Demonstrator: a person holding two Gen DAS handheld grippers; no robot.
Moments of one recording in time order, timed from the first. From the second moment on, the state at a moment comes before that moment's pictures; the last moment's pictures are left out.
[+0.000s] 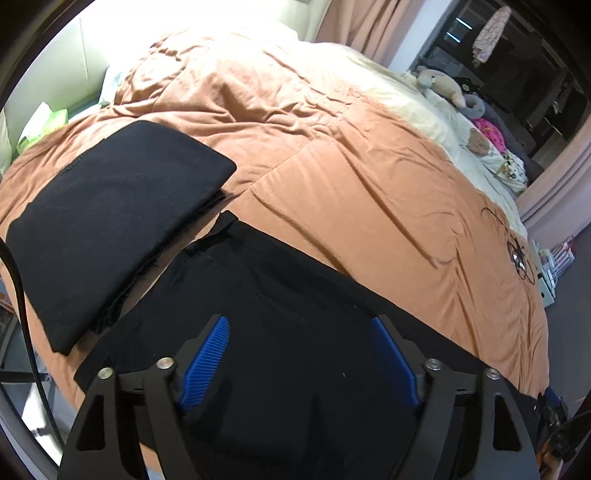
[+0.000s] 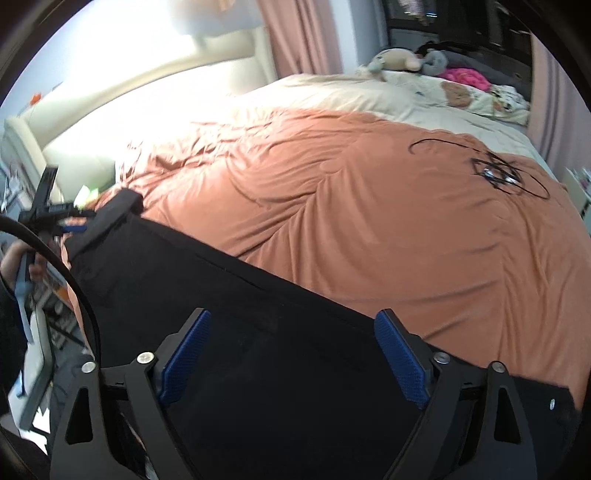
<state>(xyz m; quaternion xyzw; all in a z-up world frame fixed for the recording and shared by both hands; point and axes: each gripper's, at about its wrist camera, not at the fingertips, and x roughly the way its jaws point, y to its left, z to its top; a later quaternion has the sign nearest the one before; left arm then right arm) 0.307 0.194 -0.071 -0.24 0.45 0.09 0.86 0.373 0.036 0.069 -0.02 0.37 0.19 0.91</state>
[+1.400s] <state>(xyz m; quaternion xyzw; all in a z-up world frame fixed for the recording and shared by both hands) 0.425 0.242 -0.141 -0.20 0.57 0.20 0.77 0.509 0.112 -0.011 -0.18 0.49 0.35 0.78</state>
